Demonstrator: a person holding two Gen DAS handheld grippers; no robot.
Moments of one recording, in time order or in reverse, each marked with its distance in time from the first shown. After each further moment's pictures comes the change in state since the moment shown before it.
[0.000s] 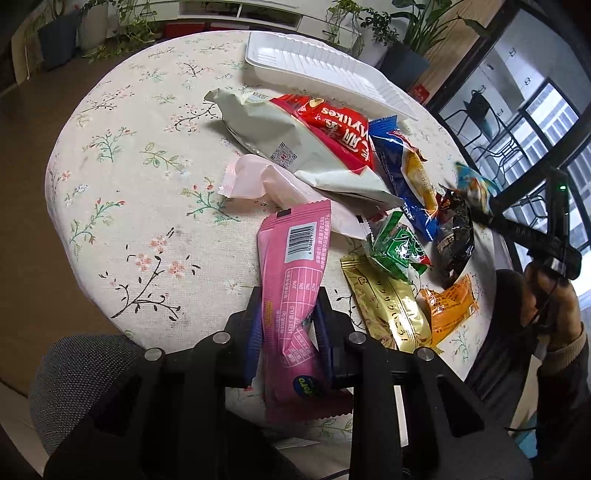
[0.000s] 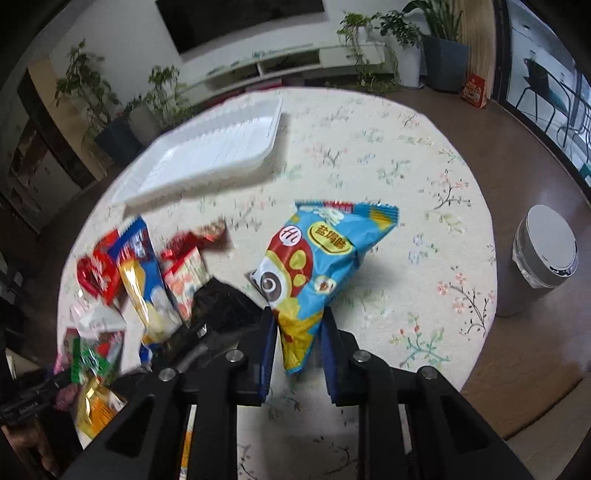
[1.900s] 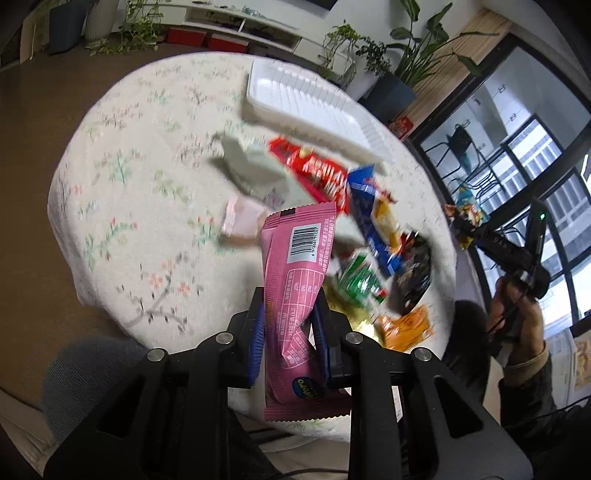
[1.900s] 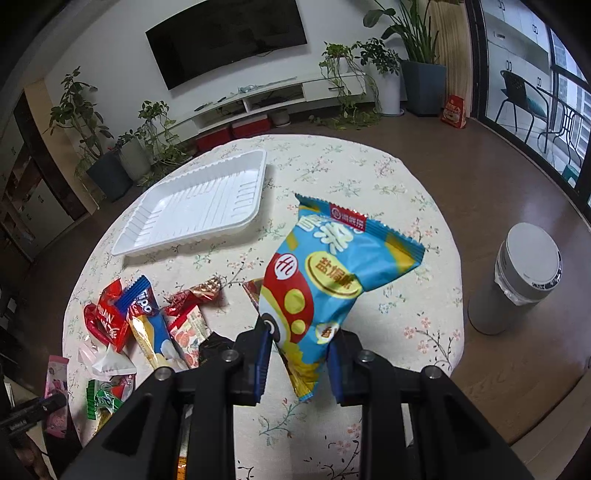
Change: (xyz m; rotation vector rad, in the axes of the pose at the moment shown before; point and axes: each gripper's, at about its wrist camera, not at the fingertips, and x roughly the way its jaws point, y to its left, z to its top) left arm -0.049 0.015 0.016 -0.084 -0.093 -0.129; right arm -0.051 -0.011 0.022 0.076 -0.240 -0.018
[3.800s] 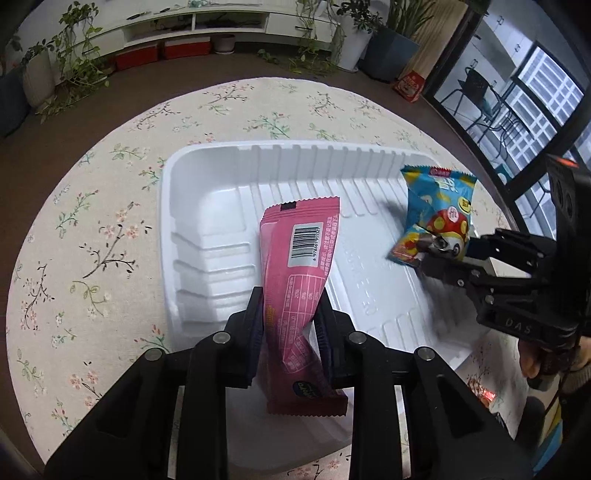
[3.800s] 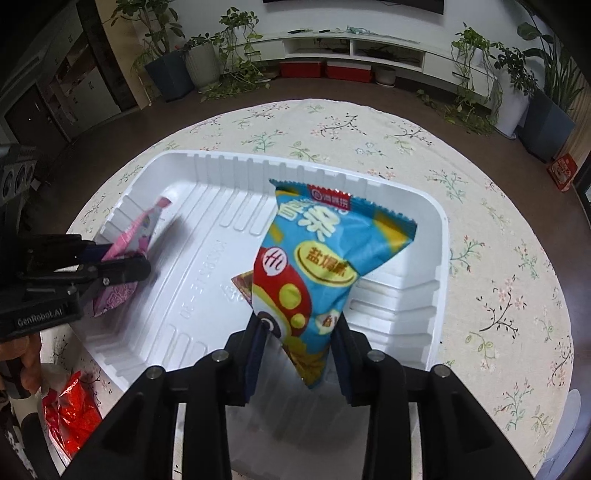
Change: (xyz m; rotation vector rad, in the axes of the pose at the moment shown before) left arm 0.227 -0.018 0.313 0.242 0.142 0.147; right arm 0.230 0.115 0.151 -0.382 0.270 0.125
